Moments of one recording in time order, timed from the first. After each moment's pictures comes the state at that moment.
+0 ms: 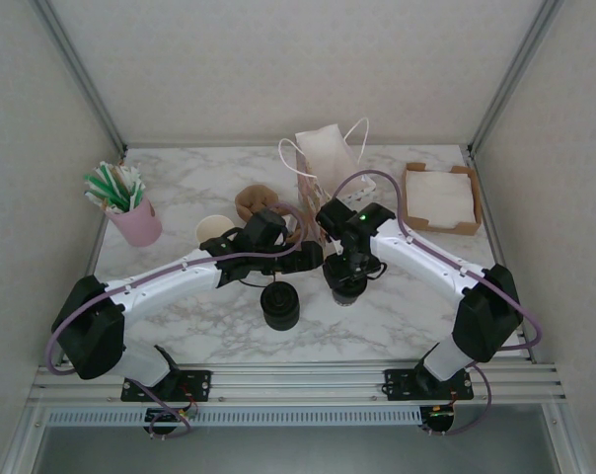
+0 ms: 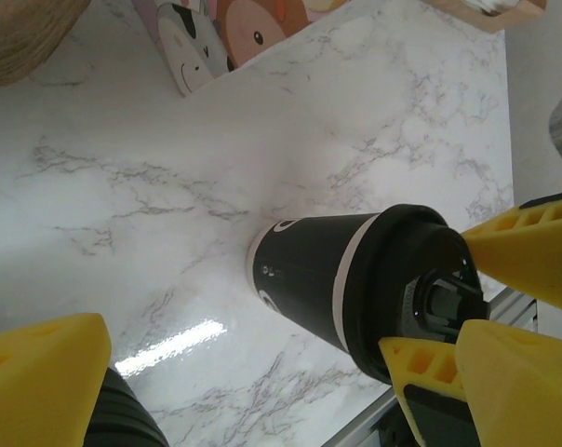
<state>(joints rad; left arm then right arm) -0.77 1.45 1.00 -0.33 0.21 -0.84 0.77 1.57 1.31 -1.23 0.06 0.30</state>
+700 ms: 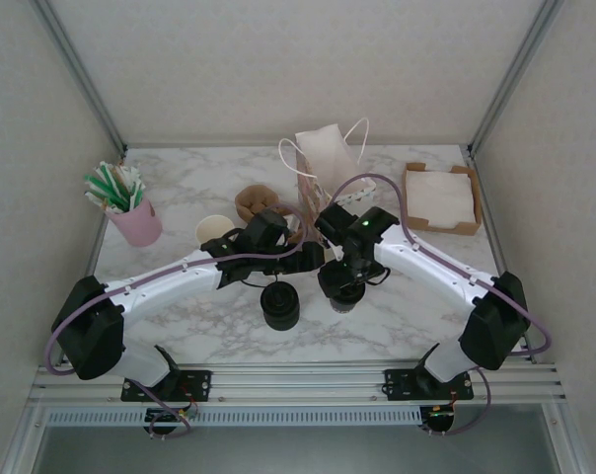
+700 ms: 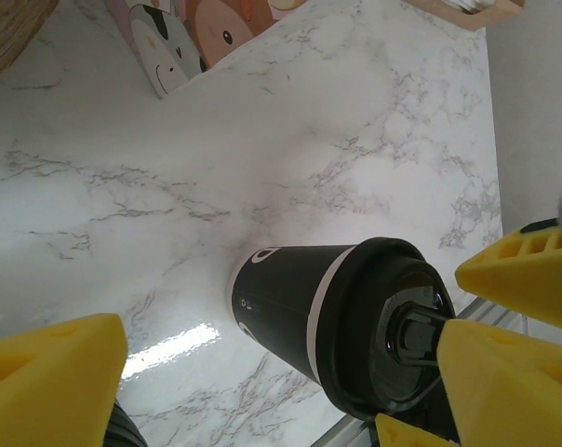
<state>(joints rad) -0.78 1.45 1.01 -0.31 0.22 -0.85 0.81 1.51 1.31 -1.26 0.03 0.30</state>
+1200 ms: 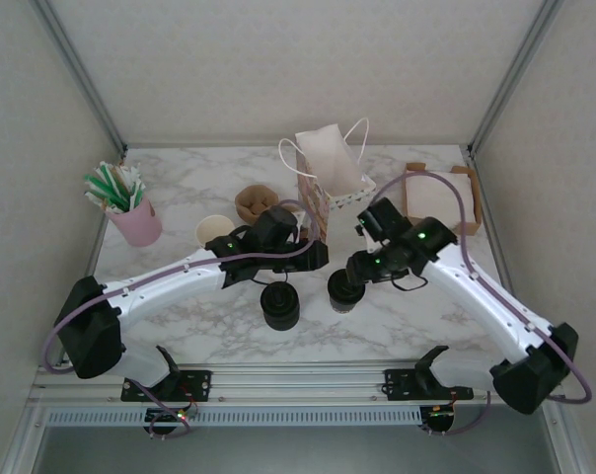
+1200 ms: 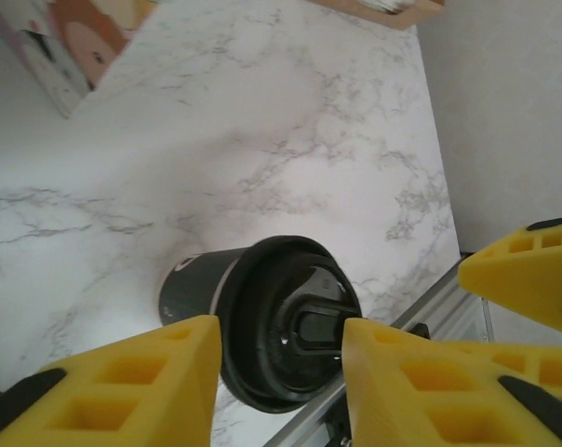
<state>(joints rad) -0.86 1.47 1.11 -0.31 0.20 -0.85 0.66 1.20 1.19 -1.21 -0.04 0.39</state>
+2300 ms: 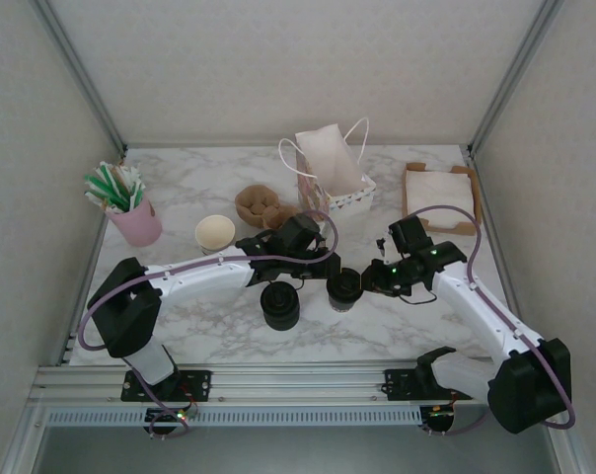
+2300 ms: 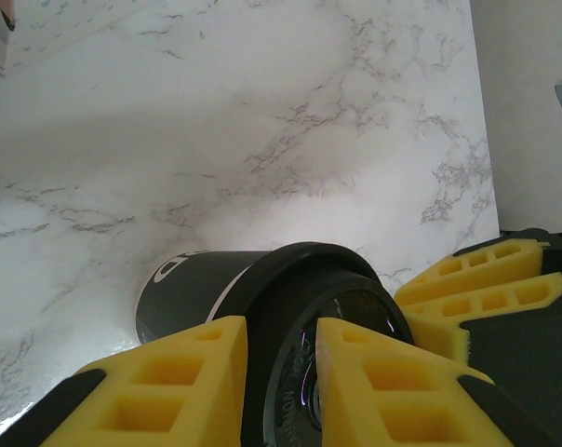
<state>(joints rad) -0.89 1.65 1.14 -0.24 0.23 -0.85 0.39 1.14 0.84 -0.92 -0.37 0.46</state>
